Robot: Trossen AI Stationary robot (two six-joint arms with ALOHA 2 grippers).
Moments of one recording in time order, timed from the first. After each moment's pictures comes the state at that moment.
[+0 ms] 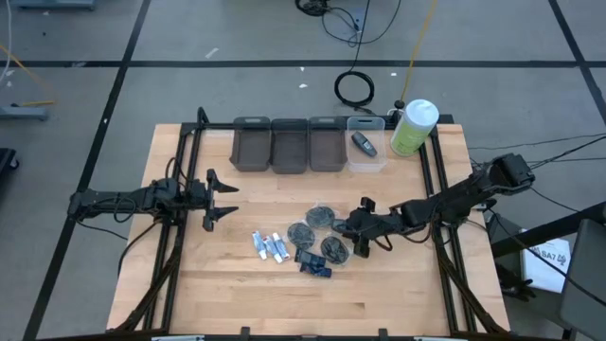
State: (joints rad) left arm 0.01 0.07 0.02 0.03 -0.03 -0.01; right arm 0.29 1.40 0.58 0.03 0.28 0.41
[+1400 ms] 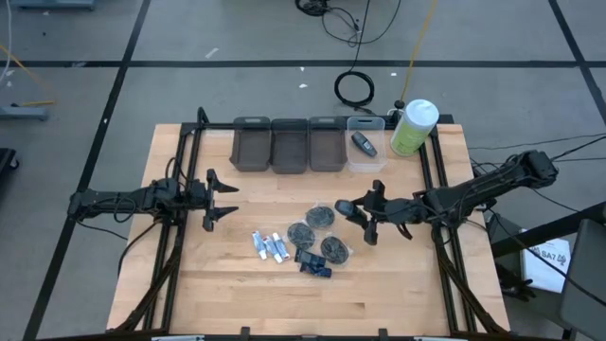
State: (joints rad) left arm 0.01 0.07 0.02 0.03 -0.03 -0.01; right arm 0.27 1.09 0.58 -0.03 0.42 0.30
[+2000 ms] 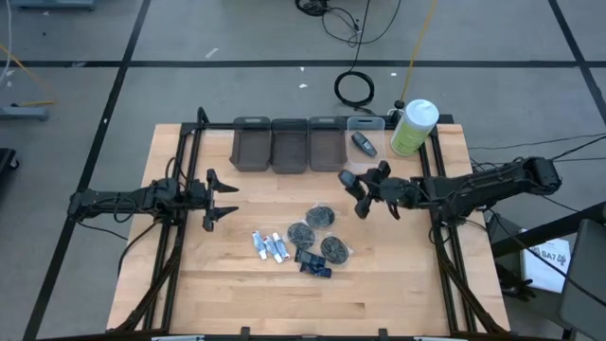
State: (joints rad) left arm 0.01 0.07 0.02 0.03 -0.03 -0.01; right arm 0.03 1.09 0.58 -0.02 0.47 0.34
